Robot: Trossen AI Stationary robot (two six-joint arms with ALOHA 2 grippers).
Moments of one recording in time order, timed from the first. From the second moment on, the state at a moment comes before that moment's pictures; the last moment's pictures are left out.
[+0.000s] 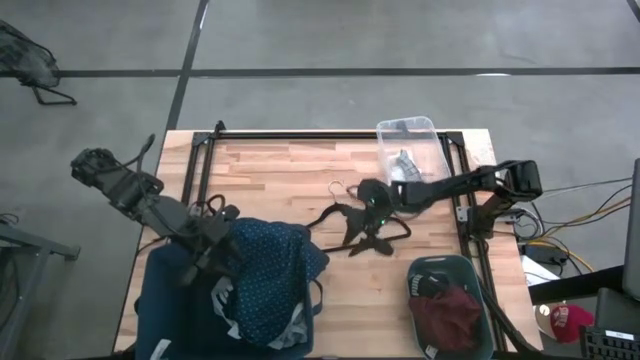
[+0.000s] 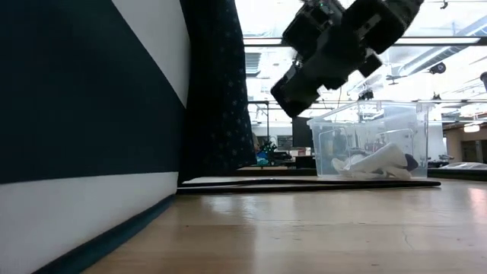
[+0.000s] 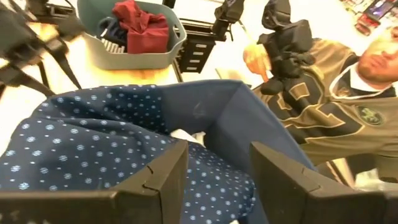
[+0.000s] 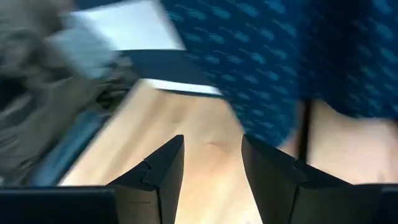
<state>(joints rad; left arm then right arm) -0.55 1.04 1.41 -0.82 0.01 -0.42 -0.08 1.60 0.83 0.15 -0.76 -0.02</state>
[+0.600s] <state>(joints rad) -0.55 1.04 1.39 -0.81 -0.05 -0.34 0.19 1.67 0.77 0.50 -0.18 -0.03</state>
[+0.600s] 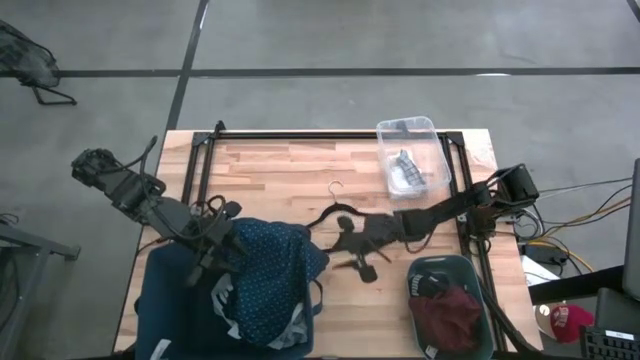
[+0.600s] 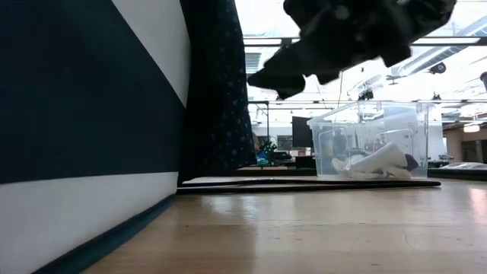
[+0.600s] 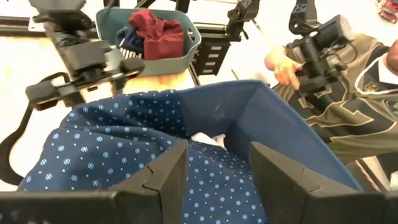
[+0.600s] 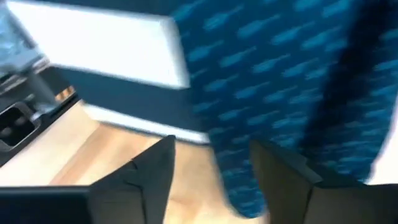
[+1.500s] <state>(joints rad) -0.55 1.05 1.32 -0.79 -0.05 -0.34 0.26 1.84 0.85 0.60 0.10 0.05</state>
